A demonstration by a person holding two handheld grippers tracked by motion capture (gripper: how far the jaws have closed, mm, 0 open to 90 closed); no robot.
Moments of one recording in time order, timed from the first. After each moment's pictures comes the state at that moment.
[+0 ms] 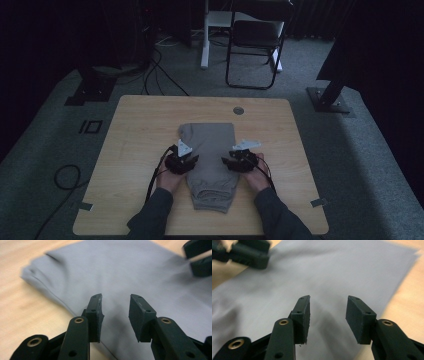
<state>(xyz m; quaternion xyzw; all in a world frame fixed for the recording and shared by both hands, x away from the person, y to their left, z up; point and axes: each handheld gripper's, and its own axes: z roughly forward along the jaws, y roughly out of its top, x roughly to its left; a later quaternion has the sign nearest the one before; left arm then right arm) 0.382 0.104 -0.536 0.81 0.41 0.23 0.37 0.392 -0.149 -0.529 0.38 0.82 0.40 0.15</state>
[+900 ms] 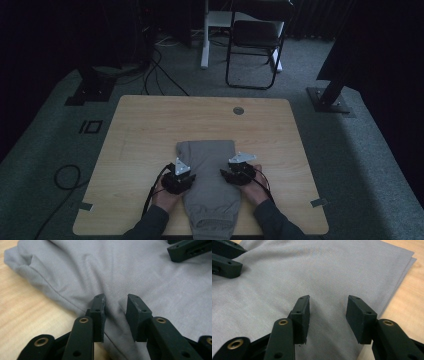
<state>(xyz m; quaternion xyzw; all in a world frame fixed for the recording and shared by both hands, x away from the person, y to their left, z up) 0.307 0.114 -0.547 0.83 0.40 0.17 0.36 0.346 -0.142 -0.551 0.37 0.84 0.37 0.15</state>
